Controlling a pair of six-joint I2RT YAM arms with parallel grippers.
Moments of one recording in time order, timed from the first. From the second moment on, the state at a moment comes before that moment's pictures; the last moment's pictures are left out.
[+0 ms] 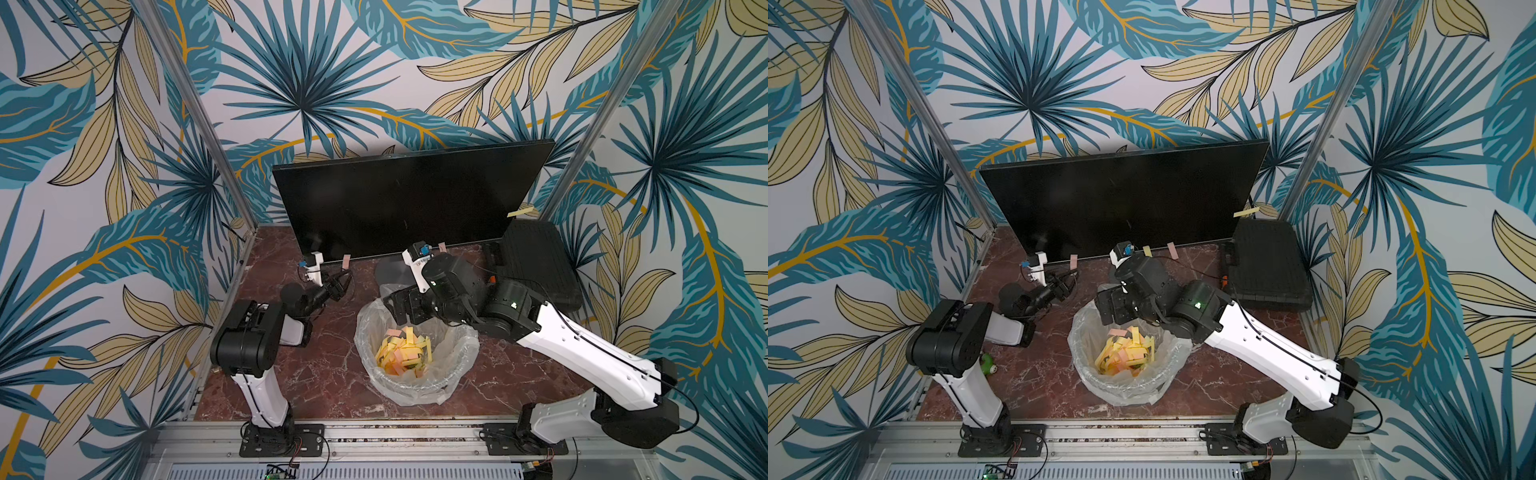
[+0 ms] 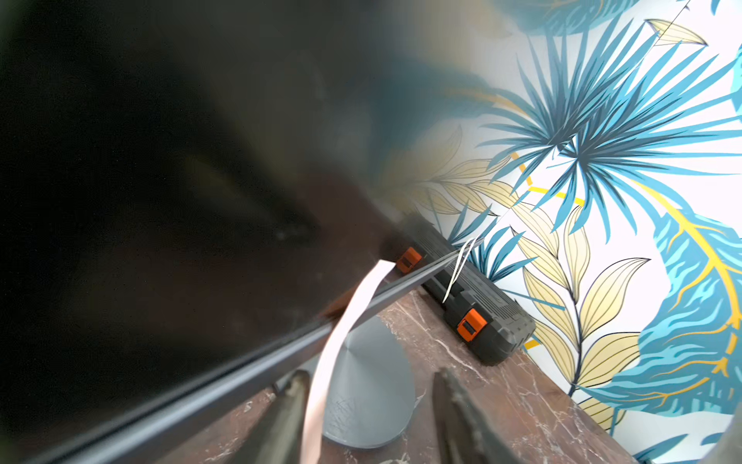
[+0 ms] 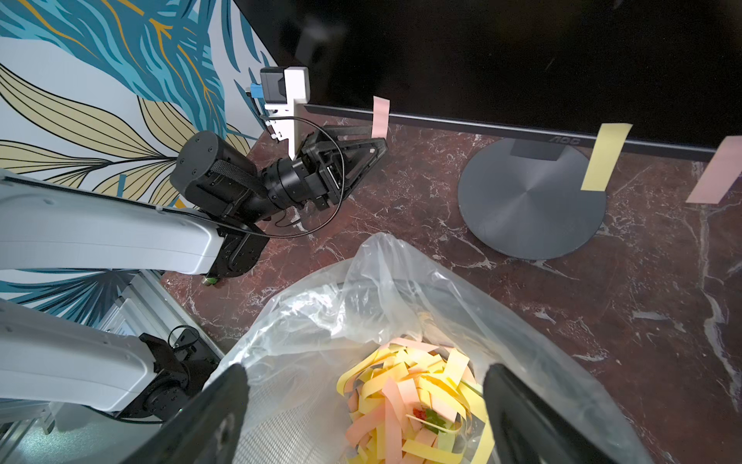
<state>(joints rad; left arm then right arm) -0.07 1.82 0.54 1.40 0.68 -0.62 1.01 1.40 1.61 -0.89 0.21 0.50</state>
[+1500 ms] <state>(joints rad) -0.50 0.76 0.92 -0.20 0.48 -0.40 0.81 1.13 1.41 -0.88 0.28 0.52</state>
